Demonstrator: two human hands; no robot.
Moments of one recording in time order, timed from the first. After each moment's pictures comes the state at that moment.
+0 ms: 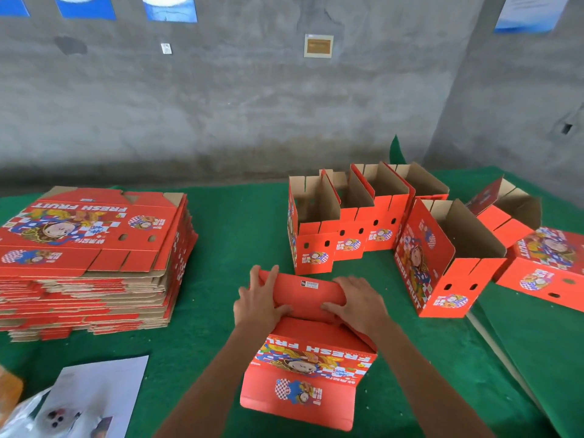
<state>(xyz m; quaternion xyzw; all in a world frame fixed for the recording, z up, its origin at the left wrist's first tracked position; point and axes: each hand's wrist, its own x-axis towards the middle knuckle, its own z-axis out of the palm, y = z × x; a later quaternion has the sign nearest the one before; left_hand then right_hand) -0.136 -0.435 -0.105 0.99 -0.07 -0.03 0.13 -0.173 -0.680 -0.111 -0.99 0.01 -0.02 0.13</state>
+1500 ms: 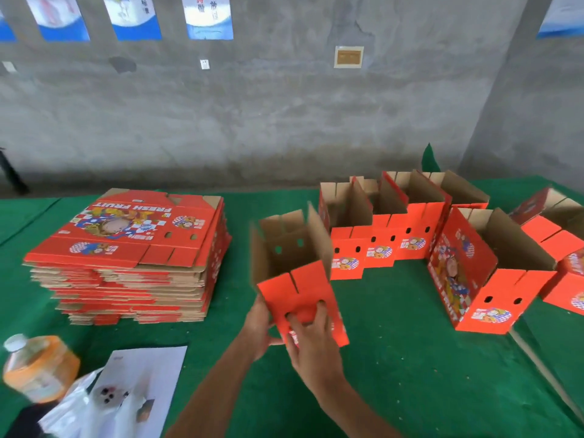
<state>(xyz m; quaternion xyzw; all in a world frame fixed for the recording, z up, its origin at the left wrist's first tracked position) -0.164 -0.375 -0.113 0.61 0.19 -0.18 0.75 -0.229 -0.500 -0.147 -0.97 -0.04 -0.11 0.19</state>
